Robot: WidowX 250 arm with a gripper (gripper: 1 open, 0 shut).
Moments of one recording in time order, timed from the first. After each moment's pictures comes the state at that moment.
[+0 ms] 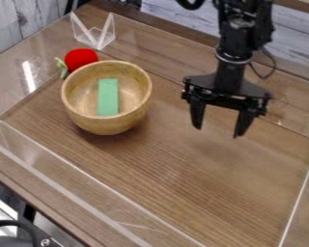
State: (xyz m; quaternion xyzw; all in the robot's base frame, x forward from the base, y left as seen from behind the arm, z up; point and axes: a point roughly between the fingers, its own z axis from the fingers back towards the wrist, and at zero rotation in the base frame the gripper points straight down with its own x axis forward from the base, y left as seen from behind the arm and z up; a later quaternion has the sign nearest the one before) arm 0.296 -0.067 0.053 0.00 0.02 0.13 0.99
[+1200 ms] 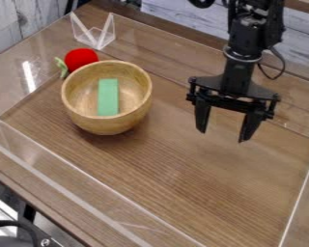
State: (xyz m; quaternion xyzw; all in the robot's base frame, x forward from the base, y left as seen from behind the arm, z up) arm 0.290 -0.066 0.058 0.01 0.05 0.15 0.99
